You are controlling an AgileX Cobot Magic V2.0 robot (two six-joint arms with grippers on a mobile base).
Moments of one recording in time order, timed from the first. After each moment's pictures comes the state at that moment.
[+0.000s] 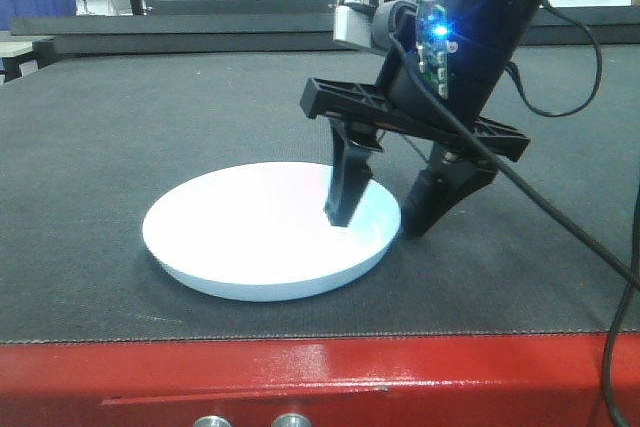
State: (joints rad) left arm -0.06 -0.02 0.03 0.01 0.14 -0.09; right arm 0.49 1.82 -1.24 0.42 0.78 -0.03
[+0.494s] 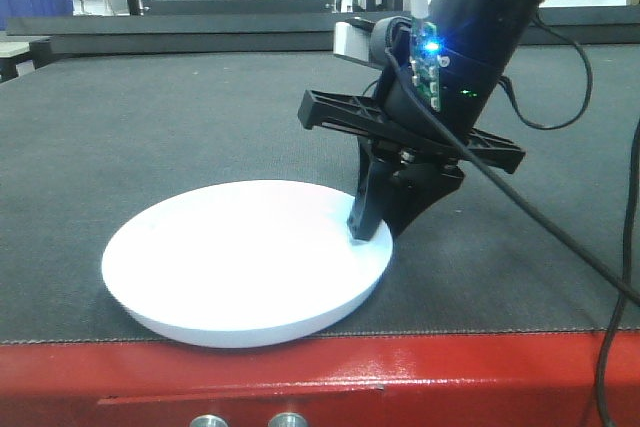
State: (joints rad) left arm -0.06 -0.02 0.03 0.01 0.14 -0.09; right arm 0.48 1.85 -1.26 0.43 0.78 -0.01
